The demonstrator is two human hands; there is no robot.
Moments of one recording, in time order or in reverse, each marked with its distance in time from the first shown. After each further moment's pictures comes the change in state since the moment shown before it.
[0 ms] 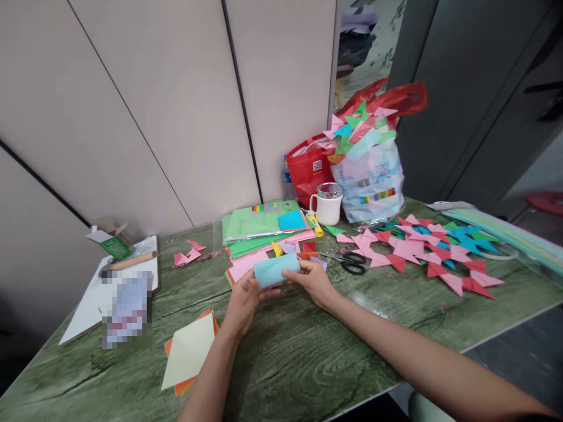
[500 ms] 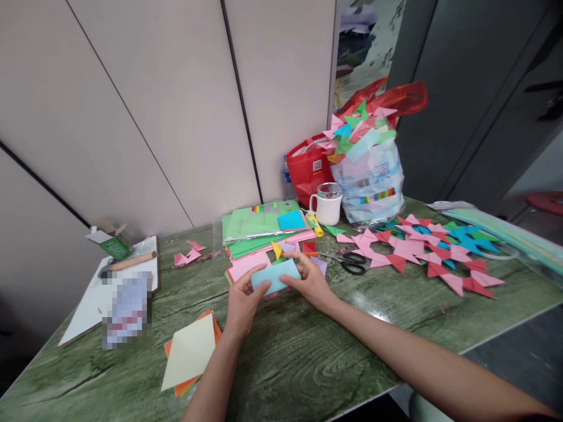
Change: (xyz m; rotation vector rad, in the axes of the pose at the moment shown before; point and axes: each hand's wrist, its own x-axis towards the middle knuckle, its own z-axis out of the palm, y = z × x) left_hand -0.002 -0.002 0.003 0.115 0.238 0.004; right_hand -0.006 -0.001 0.003 0.027 -0.129 -0.057
